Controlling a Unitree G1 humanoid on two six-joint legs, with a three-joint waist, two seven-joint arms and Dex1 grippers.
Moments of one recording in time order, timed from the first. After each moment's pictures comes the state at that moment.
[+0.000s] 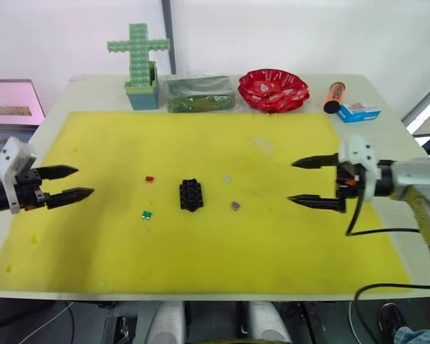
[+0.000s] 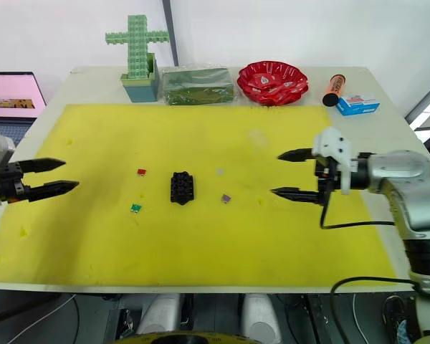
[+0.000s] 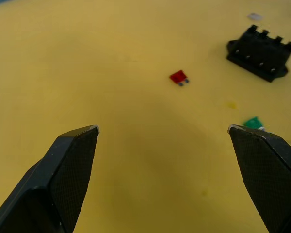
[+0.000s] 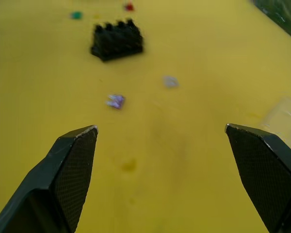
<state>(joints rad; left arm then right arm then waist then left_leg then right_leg) -0.21 1.07 0.35 0.22 -0.53 0.55 -1.31 -0.42 -0.87 -0.05 -0.20 0.50 0.44 1.24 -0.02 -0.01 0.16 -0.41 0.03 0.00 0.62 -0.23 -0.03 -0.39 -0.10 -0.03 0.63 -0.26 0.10</state>
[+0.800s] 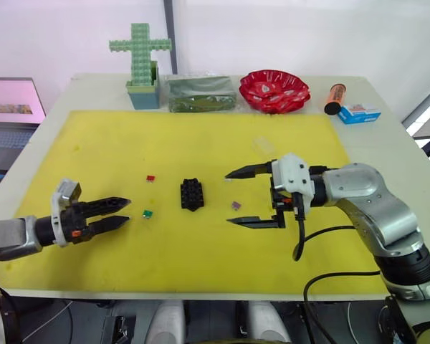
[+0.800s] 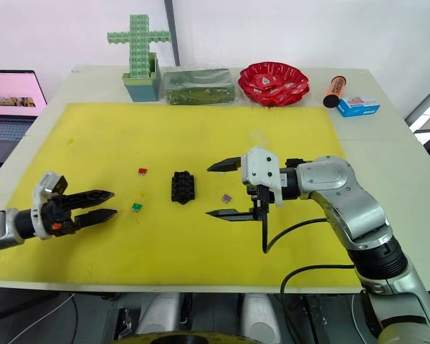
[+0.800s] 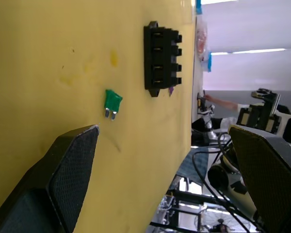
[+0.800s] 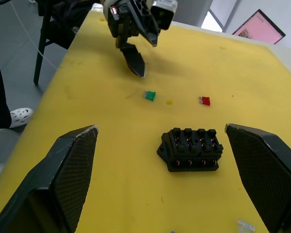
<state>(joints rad) -0.28 0.87 0.42 0.33 -1.32 1.61 -0.66 -0.48 -0.71 0.16 -0.41 0.44 0.42 1.13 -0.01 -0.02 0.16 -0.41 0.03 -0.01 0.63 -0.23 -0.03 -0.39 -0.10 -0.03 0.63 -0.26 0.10</state>
